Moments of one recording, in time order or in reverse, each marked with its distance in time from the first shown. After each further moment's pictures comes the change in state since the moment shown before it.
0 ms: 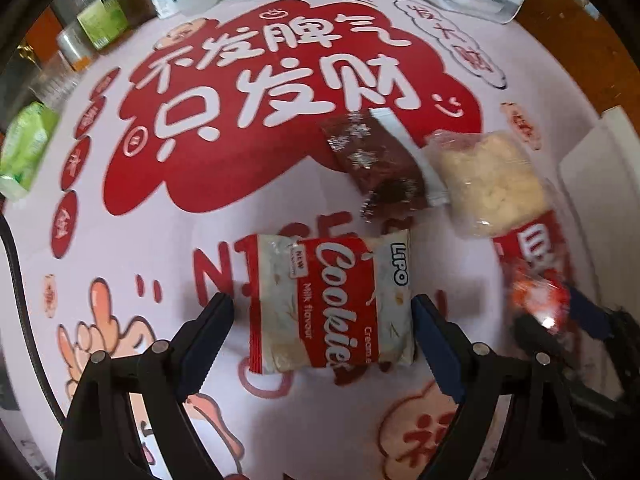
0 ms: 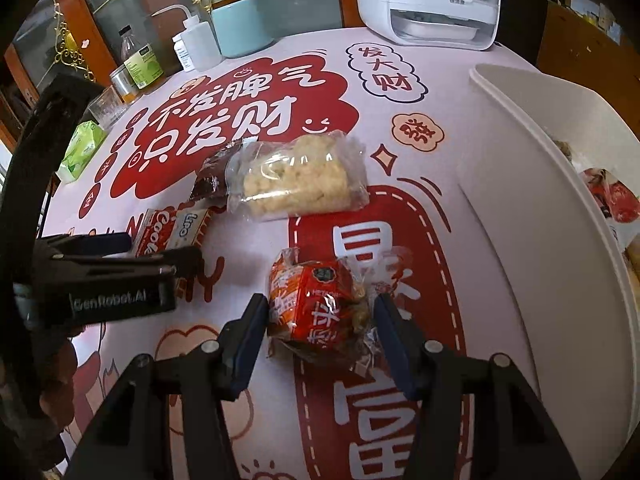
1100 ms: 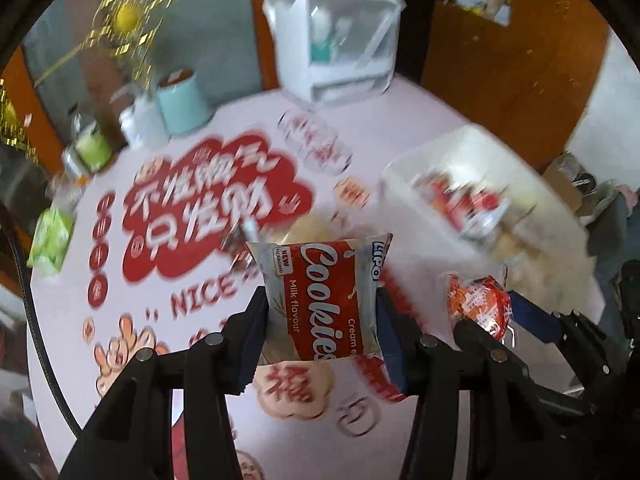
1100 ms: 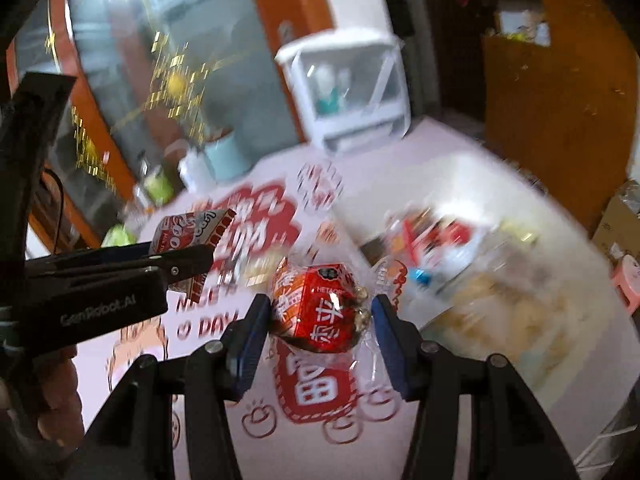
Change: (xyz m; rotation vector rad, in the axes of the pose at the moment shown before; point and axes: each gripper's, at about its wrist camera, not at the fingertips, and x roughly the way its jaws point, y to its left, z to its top) left arm -0.188 -0.104 -0.047 0.190 -0.312 -0.101; right arm -0.190 -0.069 -0.041 0.166 -0.366 0.000
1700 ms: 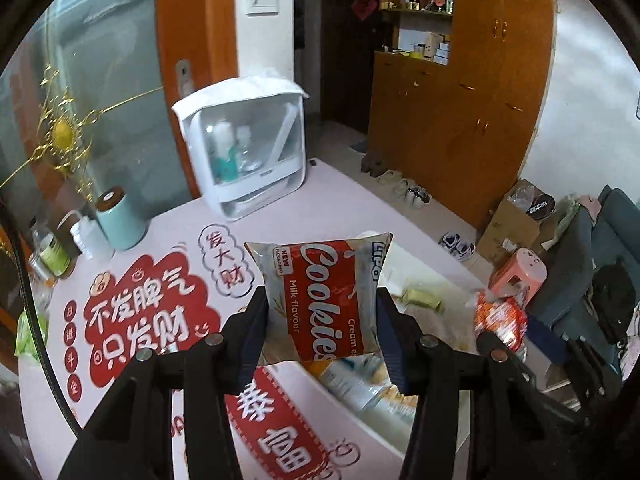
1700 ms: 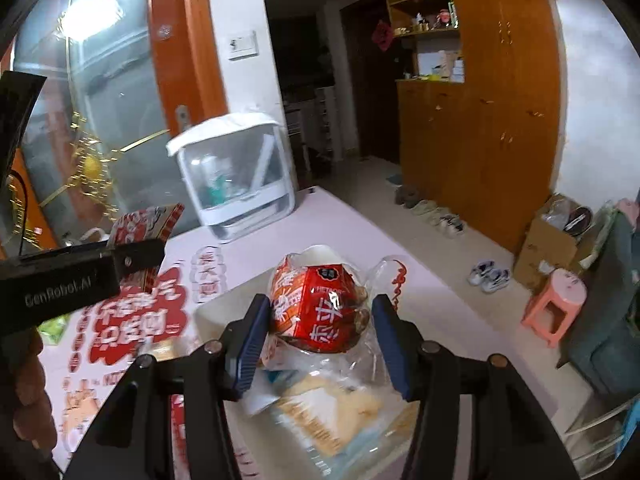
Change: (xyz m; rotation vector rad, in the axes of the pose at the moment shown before) left arm -0.046 -0.137 0.108 0.109 -0.200 -0.103; right arm -0.051 -0.106 0.066 0.068 -0.164 -0.285
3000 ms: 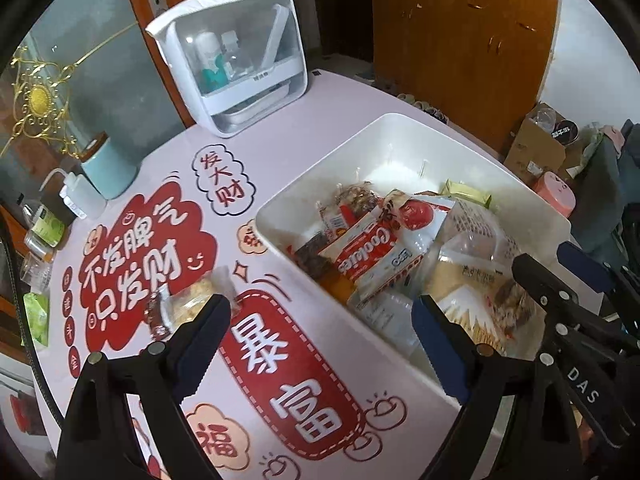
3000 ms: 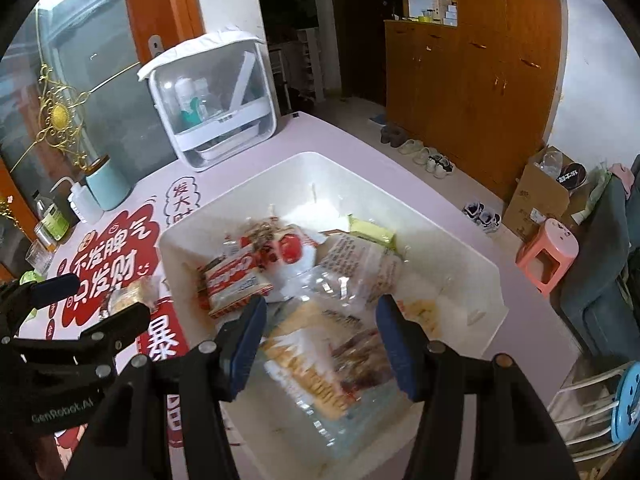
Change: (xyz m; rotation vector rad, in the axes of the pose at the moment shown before) left arm 0.079 0.000 -0.080 0.093 0.239 0.080; right arm 0.046 0.020 -0.058 0.023 0.222 -0.044
